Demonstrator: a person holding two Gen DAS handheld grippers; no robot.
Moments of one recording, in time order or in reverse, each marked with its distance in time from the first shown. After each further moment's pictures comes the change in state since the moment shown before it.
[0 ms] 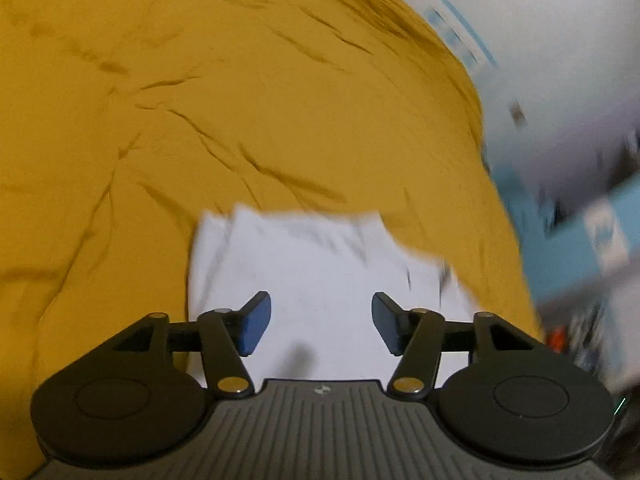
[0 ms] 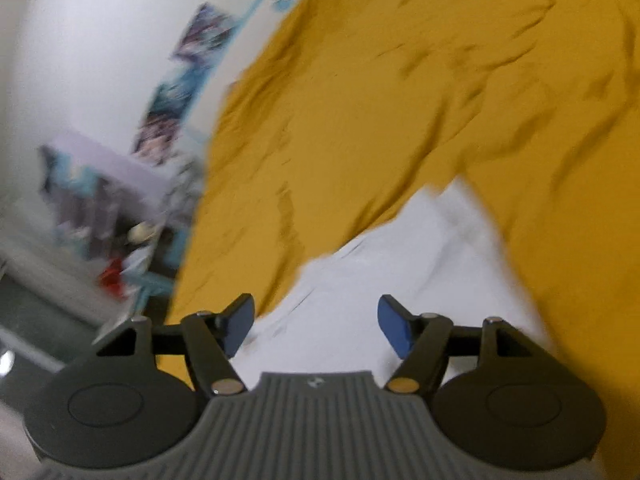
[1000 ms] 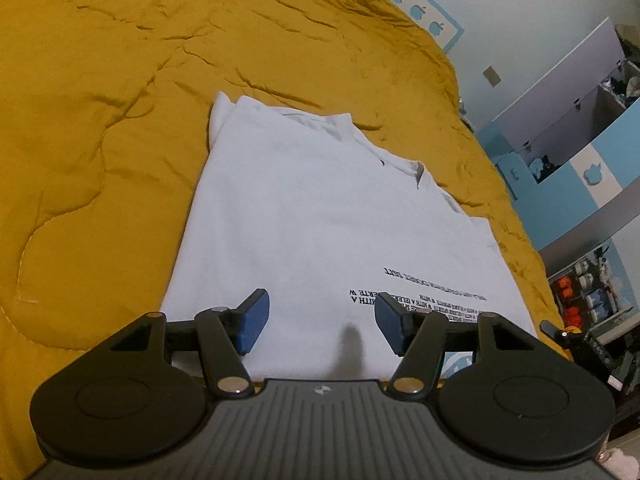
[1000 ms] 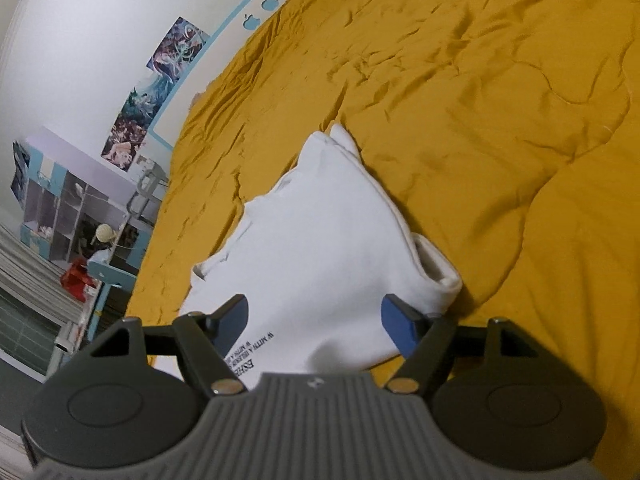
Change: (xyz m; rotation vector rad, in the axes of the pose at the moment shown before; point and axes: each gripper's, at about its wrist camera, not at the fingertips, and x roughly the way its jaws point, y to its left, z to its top) left arm -0.064 0.001 -0.119 0.063 -0.027 -0.023; right arm -0.100 -0.029 -0.095 0.006 -0.095 -0.205
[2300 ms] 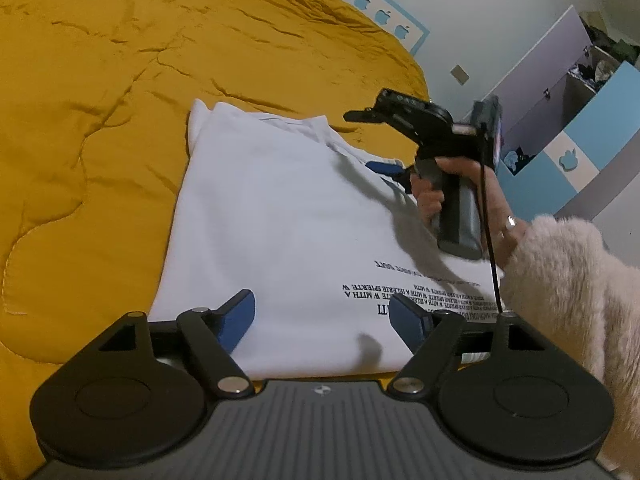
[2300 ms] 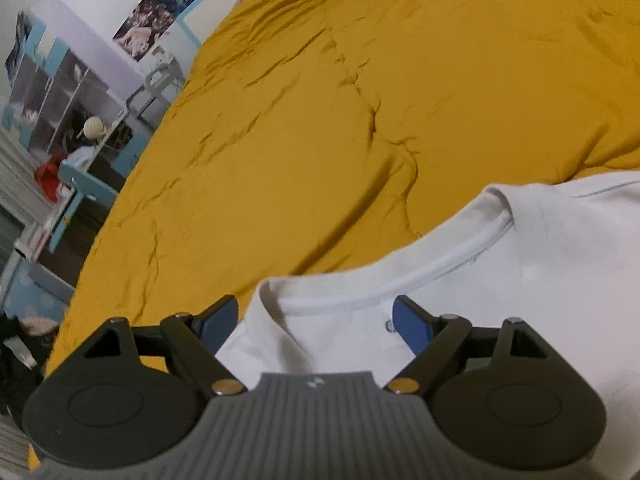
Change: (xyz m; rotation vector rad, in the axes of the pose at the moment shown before) left arm 0.001 0.005 -0.014 0.084 -0.041 -0.061; right arm 0.322 0.203 0.017 -0.293 0.201 -0.025
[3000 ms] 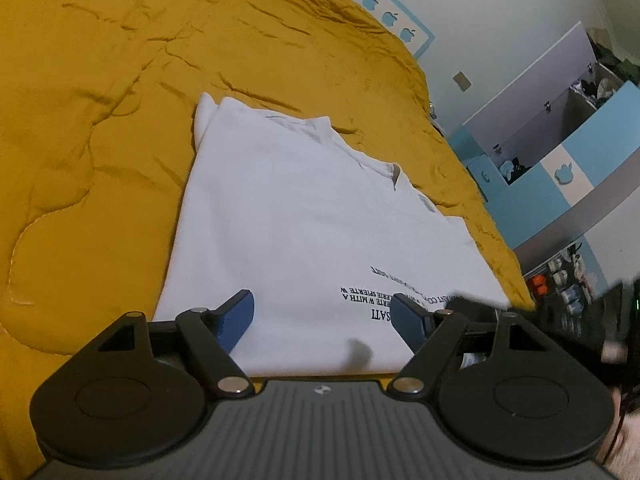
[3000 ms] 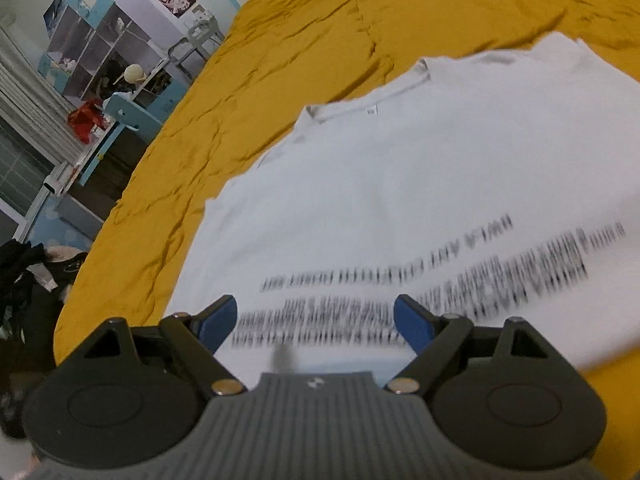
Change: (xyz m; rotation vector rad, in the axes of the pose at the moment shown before) left arm -0.009 0.006 0.003 -0.067 0.013 -0.032; right arm -0.183 -0.006 -0.162 -0.054 0.115 0.040
